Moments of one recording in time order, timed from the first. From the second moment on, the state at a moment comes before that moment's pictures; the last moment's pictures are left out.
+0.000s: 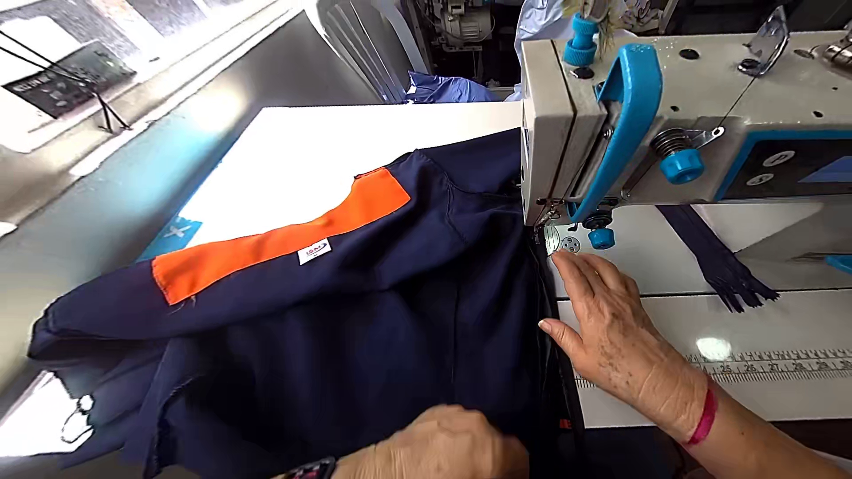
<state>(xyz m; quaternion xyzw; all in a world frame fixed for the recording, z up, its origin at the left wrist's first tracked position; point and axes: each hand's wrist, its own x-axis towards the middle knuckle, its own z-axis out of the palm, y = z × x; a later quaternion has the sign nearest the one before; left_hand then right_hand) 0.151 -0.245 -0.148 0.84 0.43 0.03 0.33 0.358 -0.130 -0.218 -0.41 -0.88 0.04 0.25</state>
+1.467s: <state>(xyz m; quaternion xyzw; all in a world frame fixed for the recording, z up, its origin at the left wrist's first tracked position) 0.188 -0.185 -0.190 0.58 0.65 0.23 0.44 0.423 -0.246 -0.186 -0.32 -0.83 0.45 0.06</state>
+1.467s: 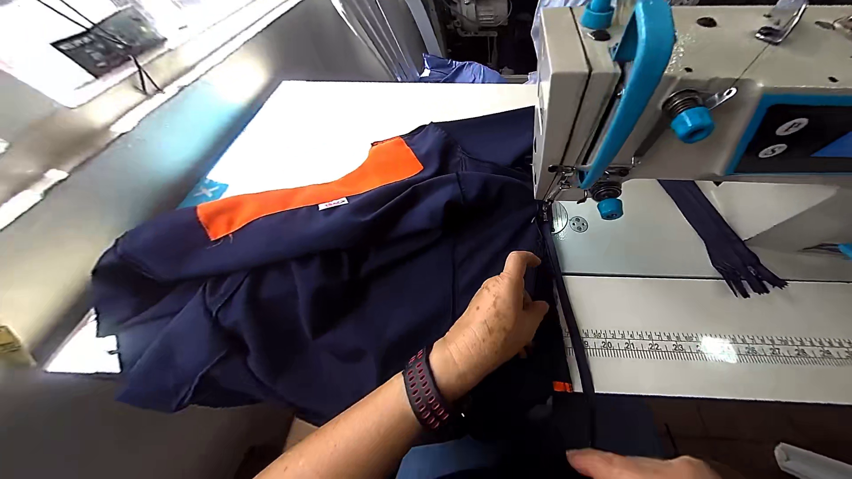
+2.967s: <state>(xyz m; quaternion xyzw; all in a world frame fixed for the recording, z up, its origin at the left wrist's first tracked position) 0.112 -0.149 -0.239 0.89 0.41 0.20 0.05 0.370 -0.063 -0.234 -0.13 -0.94 -0.02 0.30</state>
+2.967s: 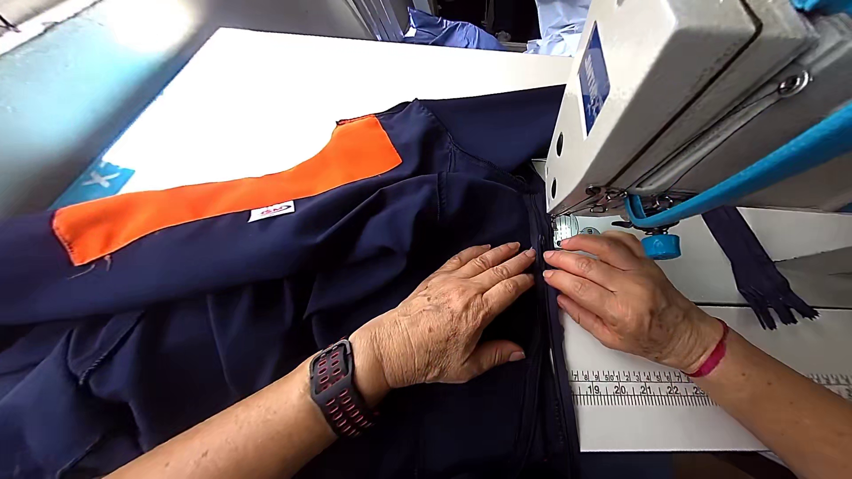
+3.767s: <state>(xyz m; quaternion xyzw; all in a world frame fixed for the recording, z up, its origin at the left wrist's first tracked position) 0.105 -0.102 -0.227 0.87 0.45 0.20 -0.01 0.365 -0.072 -0.248 -0.21 -0.93 0.02 0.30</state>
